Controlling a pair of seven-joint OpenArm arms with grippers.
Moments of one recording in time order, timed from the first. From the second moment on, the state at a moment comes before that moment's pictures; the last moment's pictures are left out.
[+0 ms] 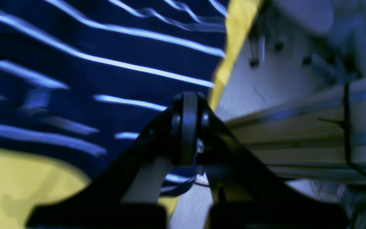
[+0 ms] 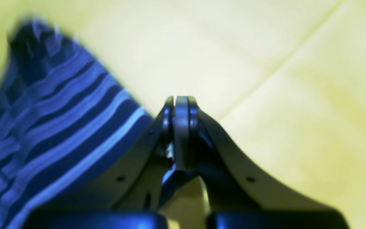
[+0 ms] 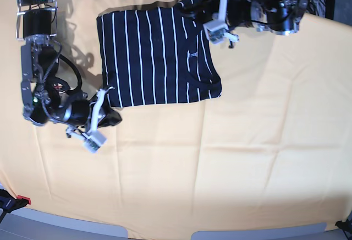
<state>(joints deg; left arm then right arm) 21.9 -25.2 12.0 120.6 -52.4 -43.7 61.4 14.5 22.5 -5.1 91.1 41.5 40.9 -66.7</state>
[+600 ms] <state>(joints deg) 21.1 -25.4 21.1 118.3 -29.0 -40.0 54.2 19.9 27.0 -21.0 81.8 42.1 41.0 -71.2</state>
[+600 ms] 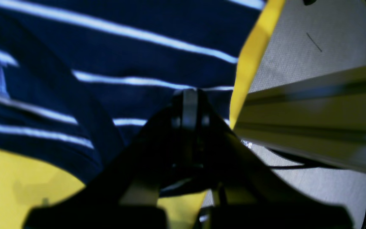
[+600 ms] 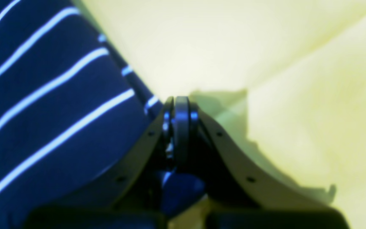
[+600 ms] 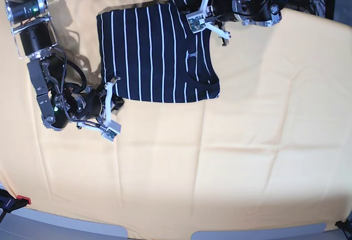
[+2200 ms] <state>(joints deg) -19.9 -36.4 11.4 91.4 -65.8 -43.3 63.7 6.5 40.3 -13.9 90.5 47.7 39.0 -66.6</state>
